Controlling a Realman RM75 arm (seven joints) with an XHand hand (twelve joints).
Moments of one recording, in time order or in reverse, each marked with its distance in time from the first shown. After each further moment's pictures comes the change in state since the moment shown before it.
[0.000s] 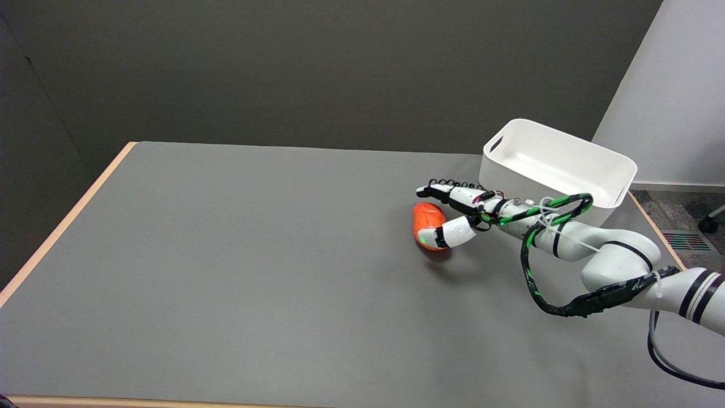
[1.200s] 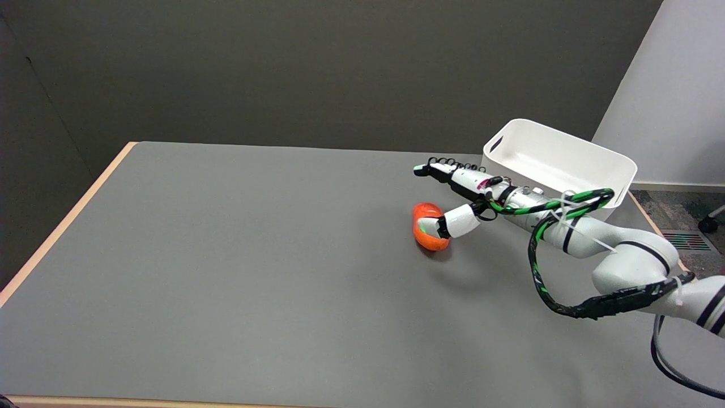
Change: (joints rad) arm -0.124 -0.006 0.174 -0.133 -0.002 0.034 -0.045
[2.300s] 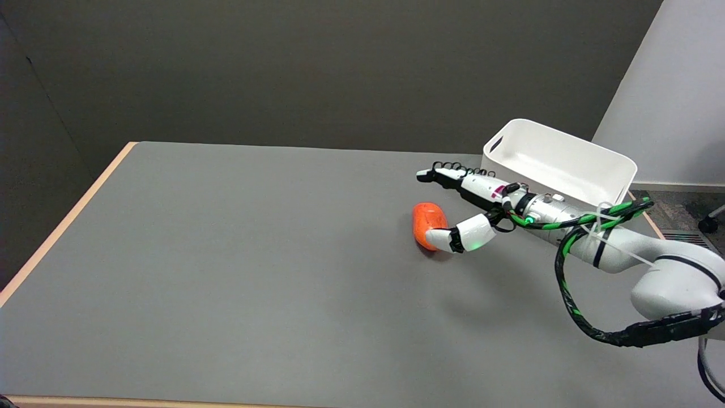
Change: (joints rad) arm -0.274 0.075 0.208 -0.232 0.002 -0.010 0.029
